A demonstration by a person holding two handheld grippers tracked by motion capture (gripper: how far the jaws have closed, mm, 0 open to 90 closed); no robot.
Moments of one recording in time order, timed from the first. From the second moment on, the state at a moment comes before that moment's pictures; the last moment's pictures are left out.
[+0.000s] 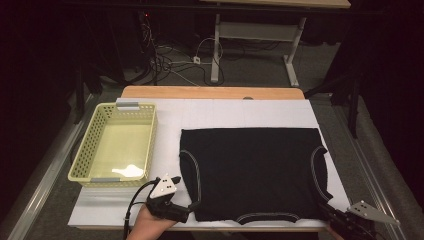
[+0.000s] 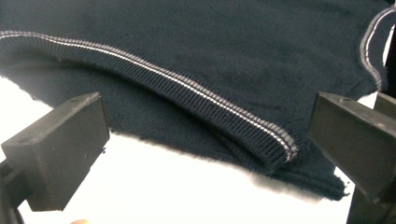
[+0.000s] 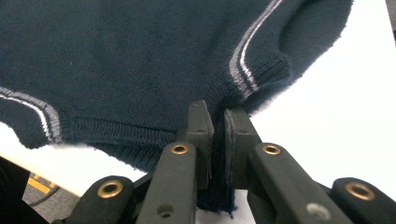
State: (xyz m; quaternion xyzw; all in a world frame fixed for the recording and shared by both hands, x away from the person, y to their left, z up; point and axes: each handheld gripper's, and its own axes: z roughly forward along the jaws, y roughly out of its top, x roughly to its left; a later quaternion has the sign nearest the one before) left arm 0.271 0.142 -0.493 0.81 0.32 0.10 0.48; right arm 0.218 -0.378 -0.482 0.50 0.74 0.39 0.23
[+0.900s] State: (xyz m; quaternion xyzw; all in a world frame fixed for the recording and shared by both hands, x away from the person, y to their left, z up) left arm 0.275 0.137 -0.492 0.82 0.31 0.13 0.46; right arm 0.203 -0.368 -0.448 0.45 0.72 0.46 0.27
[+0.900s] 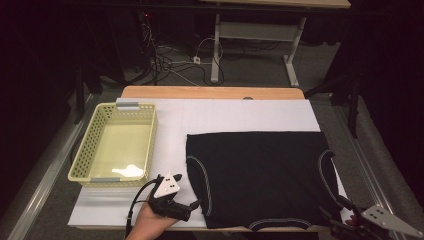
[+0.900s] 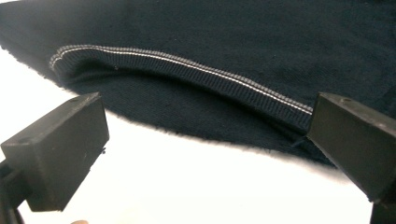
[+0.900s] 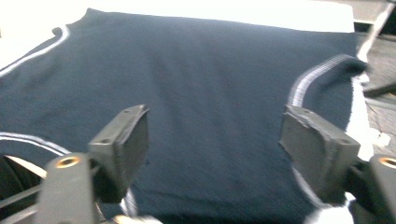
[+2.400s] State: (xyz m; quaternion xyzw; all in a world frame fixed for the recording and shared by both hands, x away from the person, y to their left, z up) left arm 0.282 0.147 -0.494 0.81 0.32 0.11 0.48; right arm 0.244 -0.132 -0.474 0.28 0.83 0.45 0.18
